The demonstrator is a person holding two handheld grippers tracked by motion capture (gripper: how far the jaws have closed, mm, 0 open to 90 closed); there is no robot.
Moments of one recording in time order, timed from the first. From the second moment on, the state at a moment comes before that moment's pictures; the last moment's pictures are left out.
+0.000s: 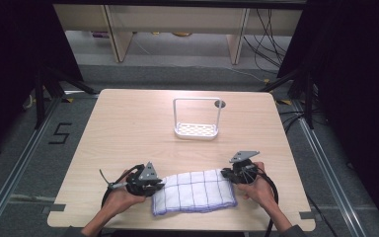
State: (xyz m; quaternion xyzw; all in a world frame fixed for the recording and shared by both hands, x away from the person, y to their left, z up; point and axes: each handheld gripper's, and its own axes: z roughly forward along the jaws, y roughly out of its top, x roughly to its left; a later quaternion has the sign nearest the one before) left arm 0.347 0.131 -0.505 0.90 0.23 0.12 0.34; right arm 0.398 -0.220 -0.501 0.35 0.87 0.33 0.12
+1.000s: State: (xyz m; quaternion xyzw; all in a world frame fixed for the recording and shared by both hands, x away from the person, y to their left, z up) left arm 0.280 0.047 -0.507 0.88 0.19 0.07 0.42; right arm 0.493 -0.088 -0.486 0.23 0.92 0.30 0.11
